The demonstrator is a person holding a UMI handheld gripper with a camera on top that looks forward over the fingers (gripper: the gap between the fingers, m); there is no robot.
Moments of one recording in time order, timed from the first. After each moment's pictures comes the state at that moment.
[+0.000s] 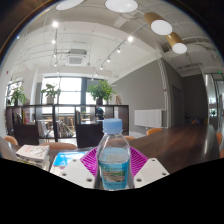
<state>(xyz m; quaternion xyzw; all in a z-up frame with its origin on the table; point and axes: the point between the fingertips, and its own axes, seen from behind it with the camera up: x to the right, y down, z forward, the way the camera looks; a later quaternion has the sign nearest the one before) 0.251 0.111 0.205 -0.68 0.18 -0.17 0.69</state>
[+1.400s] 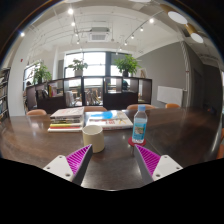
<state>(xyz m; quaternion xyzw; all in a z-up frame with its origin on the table) 0.101 -0.050 0.108 -0.80 0.09 -0.07 0.59</state>
